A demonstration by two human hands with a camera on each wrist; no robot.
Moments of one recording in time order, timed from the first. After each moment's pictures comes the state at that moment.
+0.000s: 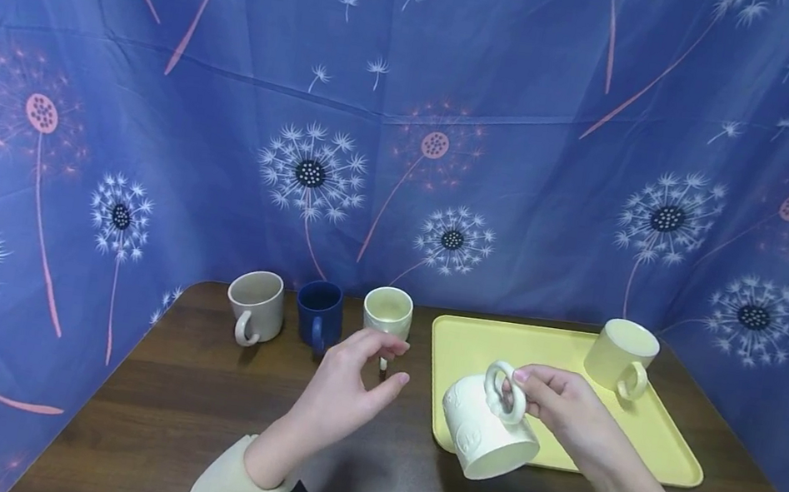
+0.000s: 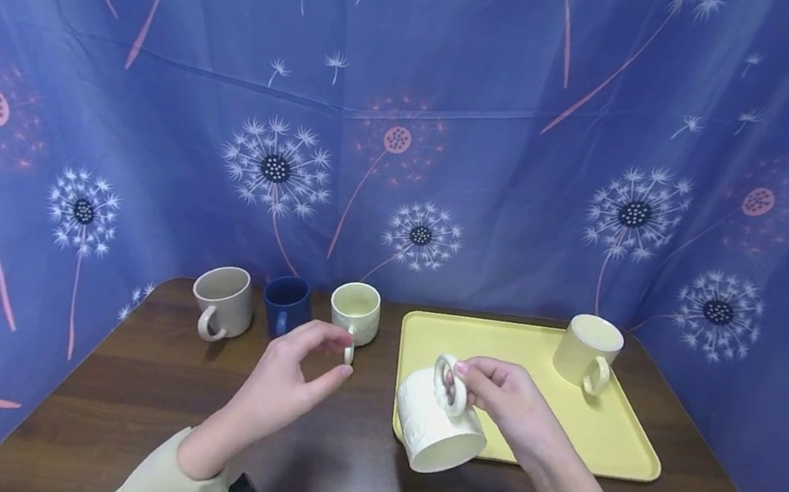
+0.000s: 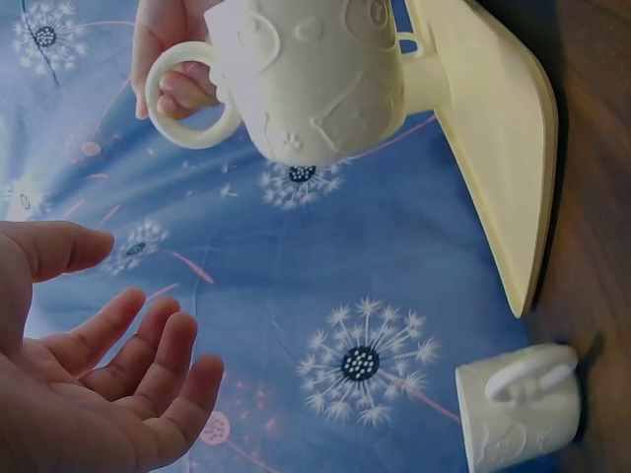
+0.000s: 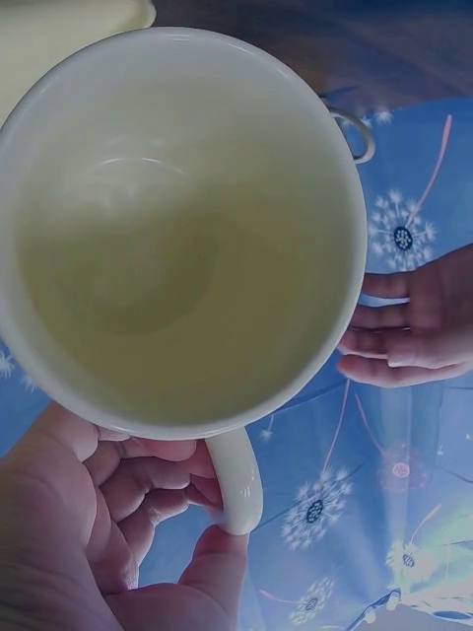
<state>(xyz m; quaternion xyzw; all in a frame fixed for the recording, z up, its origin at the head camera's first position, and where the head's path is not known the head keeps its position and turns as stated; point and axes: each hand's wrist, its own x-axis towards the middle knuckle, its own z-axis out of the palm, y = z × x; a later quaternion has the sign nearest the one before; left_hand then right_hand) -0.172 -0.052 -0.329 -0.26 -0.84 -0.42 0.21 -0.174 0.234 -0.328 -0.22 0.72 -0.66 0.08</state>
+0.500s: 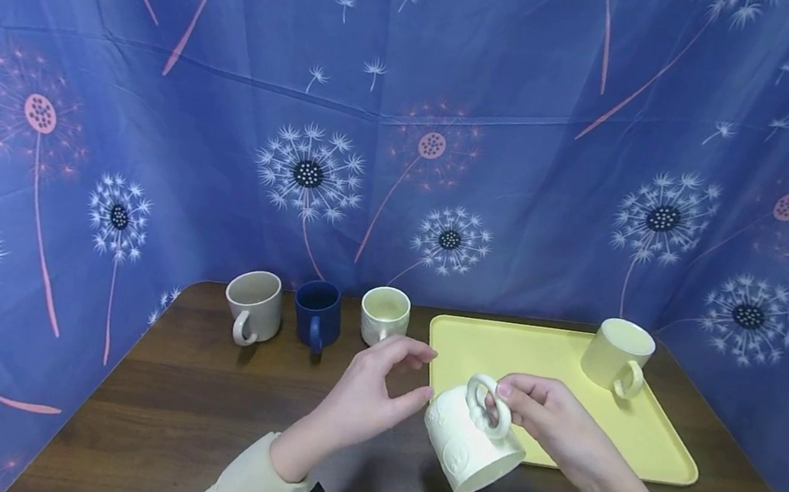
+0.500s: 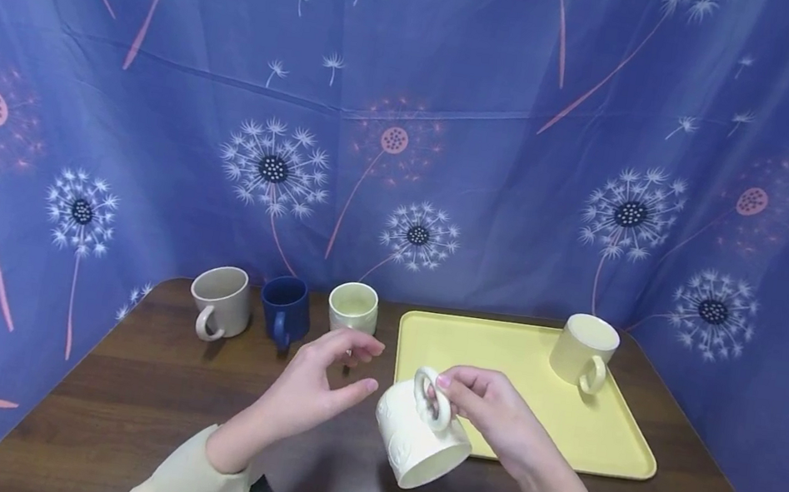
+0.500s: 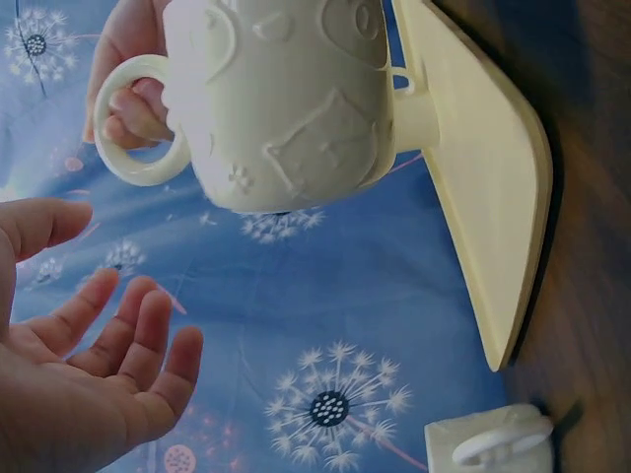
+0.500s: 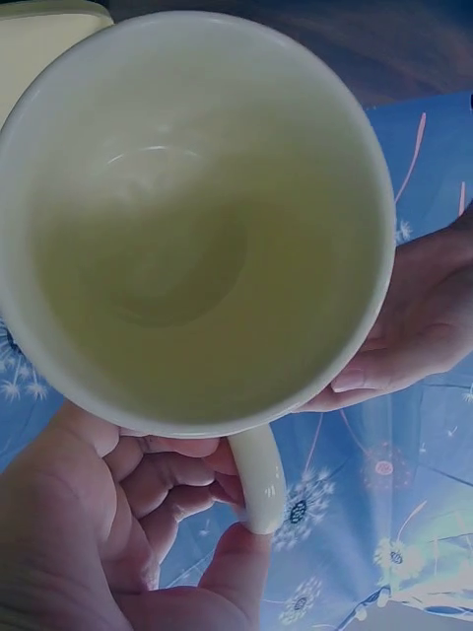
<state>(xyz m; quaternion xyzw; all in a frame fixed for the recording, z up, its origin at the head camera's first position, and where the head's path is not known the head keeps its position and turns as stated) -0.177 -0.030 -0.335 -0.32 -0.82 -0.45 0.15 -0.168 0.227 -0.332 -0.28 0.71 -0.63 0.11</state>
